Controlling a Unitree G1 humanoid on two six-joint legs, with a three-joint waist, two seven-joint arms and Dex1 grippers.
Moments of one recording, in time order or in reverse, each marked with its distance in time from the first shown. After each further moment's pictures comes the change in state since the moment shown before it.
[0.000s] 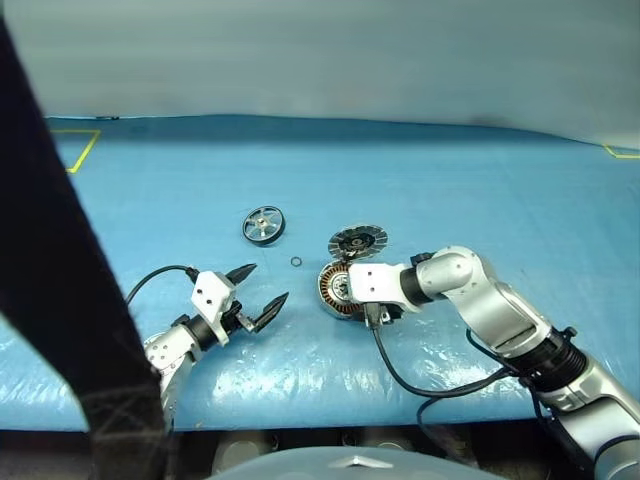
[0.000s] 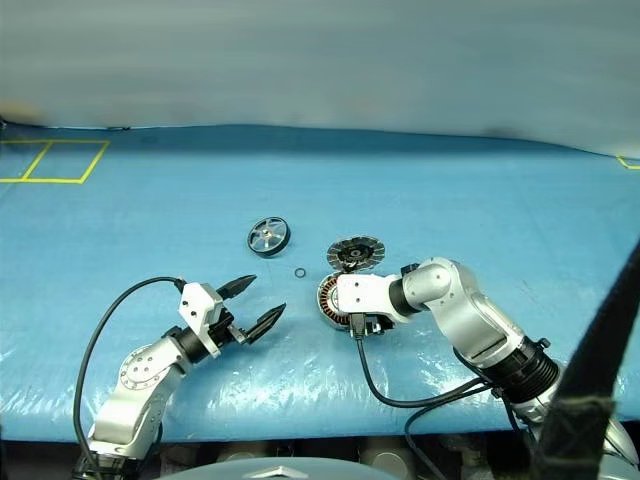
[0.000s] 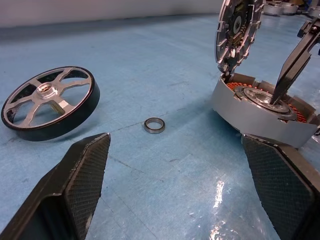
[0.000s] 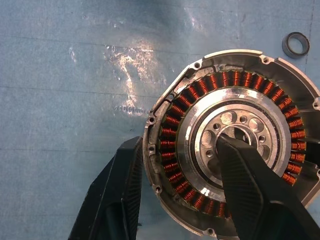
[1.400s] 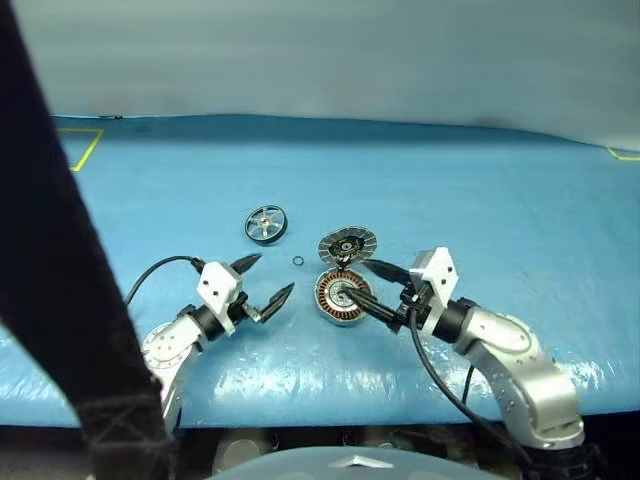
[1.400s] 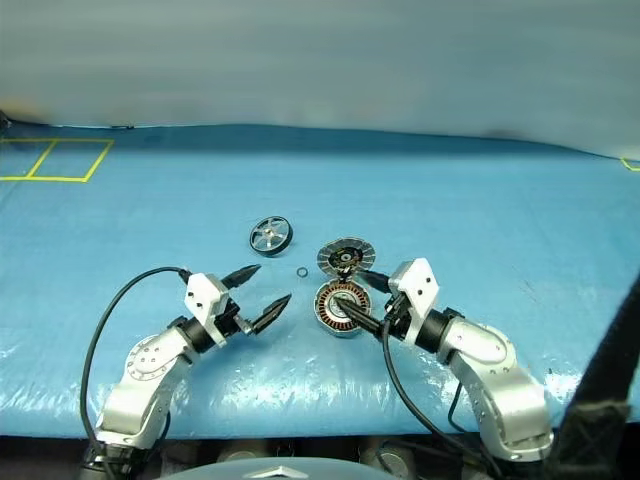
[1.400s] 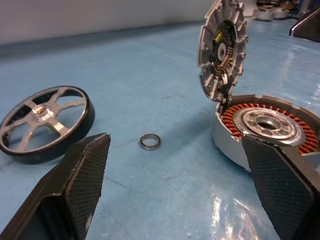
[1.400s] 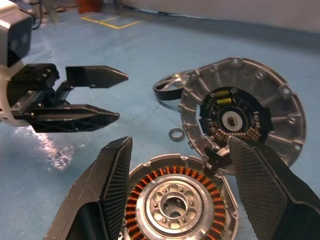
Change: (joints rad) left arm -0.093 -0.056 -0.011 0.017 0.074 -0.025 0.077; right arm 0.587 0.405 -0.503 -0.237 0.392 -0.094 -0.542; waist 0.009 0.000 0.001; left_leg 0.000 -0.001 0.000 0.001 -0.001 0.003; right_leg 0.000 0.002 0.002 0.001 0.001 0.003
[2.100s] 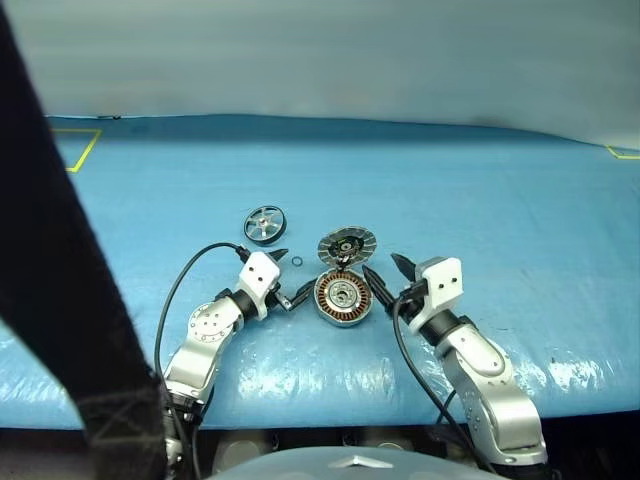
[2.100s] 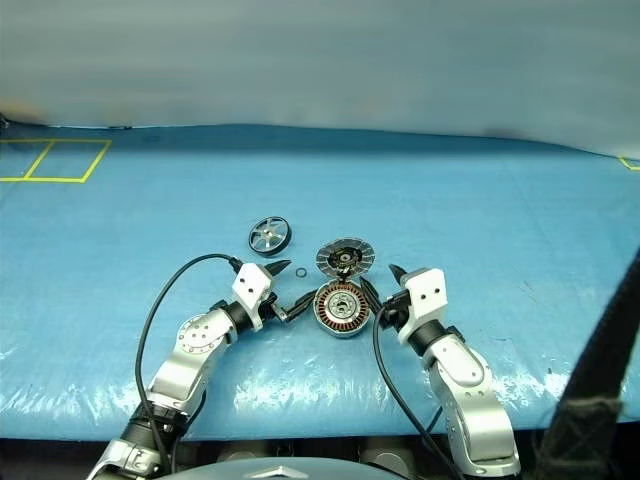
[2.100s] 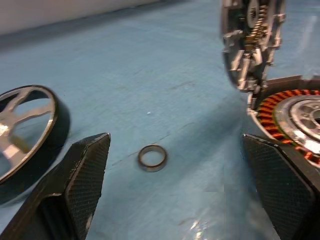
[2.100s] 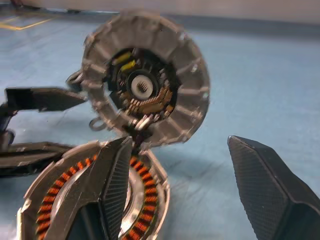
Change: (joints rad) left arm -0.160 -0.059 -0.129 0.231 0.130 0.012 -0.010; right arm 0.100 0.024 0.034 0.082 -0.043 -0.122 -0.182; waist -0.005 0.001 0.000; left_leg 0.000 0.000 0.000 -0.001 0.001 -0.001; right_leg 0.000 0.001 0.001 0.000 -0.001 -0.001
